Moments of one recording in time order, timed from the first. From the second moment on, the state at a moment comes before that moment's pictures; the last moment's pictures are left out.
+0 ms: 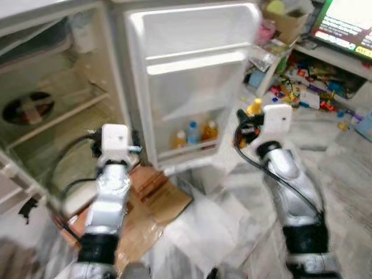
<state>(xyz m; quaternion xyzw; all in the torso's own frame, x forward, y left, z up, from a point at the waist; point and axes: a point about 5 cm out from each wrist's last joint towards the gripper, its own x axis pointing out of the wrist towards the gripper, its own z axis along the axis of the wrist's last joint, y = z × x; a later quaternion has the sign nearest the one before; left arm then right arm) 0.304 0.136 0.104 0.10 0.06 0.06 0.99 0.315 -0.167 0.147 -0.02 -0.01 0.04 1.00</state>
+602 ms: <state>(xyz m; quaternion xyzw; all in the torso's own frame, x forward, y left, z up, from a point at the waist) 0.272 0.194 0.099 0.04 0.08 0.15 0.98 0.322 -0.169 0.149 -0.06 -0.02 0.04 1.00</state>
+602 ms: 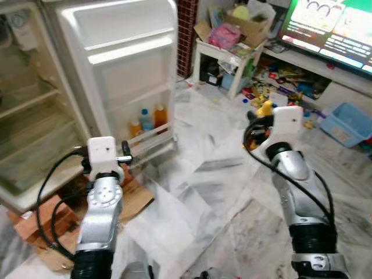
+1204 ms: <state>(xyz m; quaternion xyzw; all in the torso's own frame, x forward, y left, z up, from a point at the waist) 0.235 0.207 0.094 0.06 0.06 0.18 0.98 0.323 -0.157 0.148 0.00 -0.02 0.07 1.00</state>
